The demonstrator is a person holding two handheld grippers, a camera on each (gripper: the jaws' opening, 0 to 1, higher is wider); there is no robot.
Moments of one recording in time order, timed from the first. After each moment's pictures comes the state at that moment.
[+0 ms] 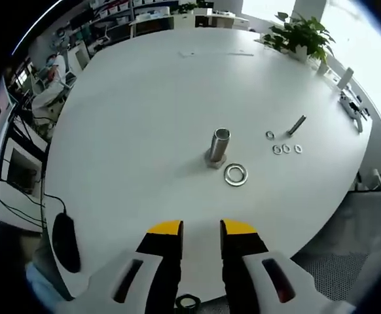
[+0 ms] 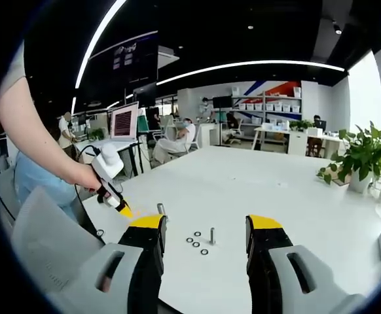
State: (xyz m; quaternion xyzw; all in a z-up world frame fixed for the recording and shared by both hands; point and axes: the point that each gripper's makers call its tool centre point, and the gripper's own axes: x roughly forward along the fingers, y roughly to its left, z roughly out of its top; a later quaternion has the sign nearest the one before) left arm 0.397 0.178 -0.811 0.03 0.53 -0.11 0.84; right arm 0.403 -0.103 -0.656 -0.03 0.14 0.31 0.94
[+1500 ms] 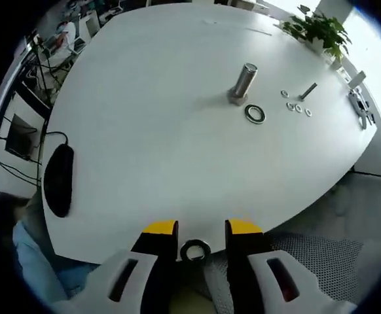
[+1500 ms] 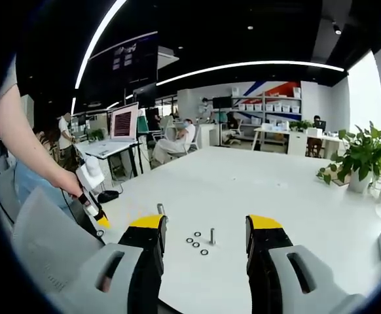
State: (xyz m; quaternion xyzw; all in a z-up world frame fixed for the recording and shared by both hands) left arm 0.320 0.212 -0.835 -0.01 0.60 -0.08 0.79; right arm 0.403 -0.103 -0.656 -0.03 0.14 0.31 0.94
